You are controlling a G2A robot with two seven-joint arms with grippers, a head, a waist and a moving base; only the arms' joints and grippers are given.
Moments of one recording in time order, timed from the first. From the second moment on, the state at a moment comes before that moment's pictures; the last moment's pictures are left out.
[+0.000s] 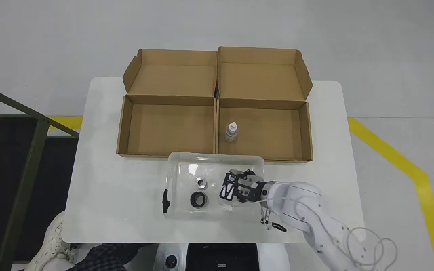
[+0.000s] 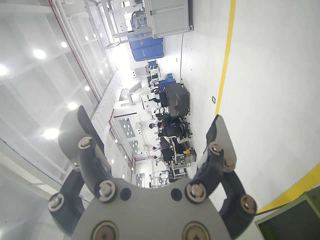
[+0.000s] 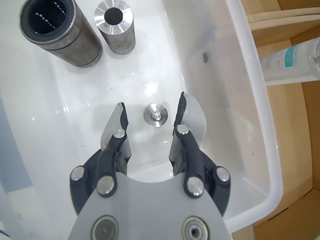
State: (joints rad) left arm -0.01 -0.37 -0.75 -1.25 2.03 -0.40 0.22; right arm -1.32 -1.12 0.99 -1.94 -1.43 -0.59 0.72
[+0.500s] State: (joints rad) left arm -0.01 -0.37 -0.75 -1.25 2.03 -0.40 0.22; right arm -1.31 -1.12 0.99 -1.97 -1.43 -0.60 0.74
